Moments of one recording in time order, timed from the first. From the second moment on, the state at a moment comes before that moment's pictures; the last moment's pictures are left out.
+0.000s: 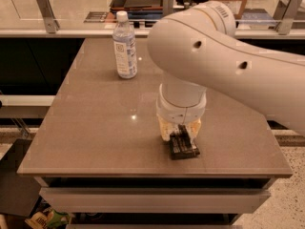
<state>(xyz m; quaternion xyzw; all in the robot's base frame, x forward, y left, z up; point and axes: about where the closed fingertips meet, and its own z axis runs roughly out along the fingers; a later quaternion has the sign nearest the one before) 0.444 -0.057 0.824 -0.04 1.00 0.00 0.06</state>
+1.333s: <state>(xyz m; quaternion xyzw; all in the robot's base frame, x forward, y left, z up) 0.534 -0.119 0.876 -0.08 0.95 0.07 0.28</state>
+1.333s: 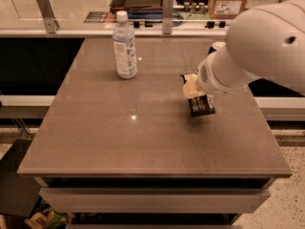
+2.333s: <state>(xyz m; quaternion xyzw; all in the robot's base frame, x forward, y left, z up) 0.541 -0.108 0.892 -0.14 0.93 0.14 0.32</state>
